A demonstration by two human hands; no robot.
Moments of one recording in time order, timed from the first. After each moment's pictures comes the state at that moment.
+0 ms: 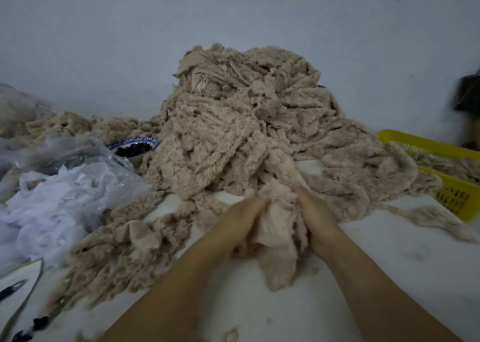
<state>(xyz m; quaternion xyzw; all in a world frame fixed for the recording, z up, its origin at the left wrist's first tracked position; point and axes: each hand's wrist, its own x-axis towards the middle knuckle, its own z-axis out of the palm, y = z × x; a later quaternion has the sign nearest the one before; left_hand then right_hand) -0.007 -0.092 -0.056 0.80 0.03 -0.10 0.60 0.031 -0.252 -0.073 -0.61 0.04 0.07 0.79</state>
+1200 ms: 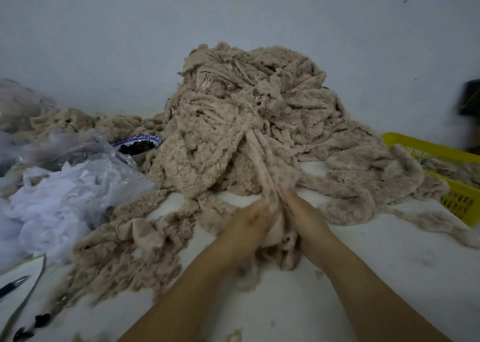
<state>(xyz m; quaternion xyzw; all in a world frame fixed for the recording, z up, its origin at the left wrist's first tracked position) -0.021 -0.096 -0.063 0.75 -0.13 0.00 0.65 0.021 -0.239 -0.075 -0.66 -0.06 0.12 0.74</state>
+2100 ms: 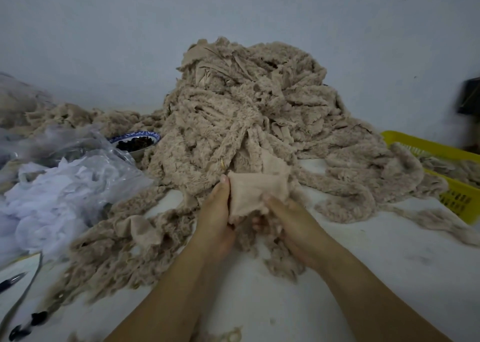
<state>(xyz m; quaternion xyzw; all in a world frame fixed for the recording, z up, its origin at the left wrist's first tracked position) -0.006 -0.077 -0.056 0.46 0.05 0.03 0.88 0.014 -0.225 -0.078 -0.63 -0.12 0.14 0.76</state>
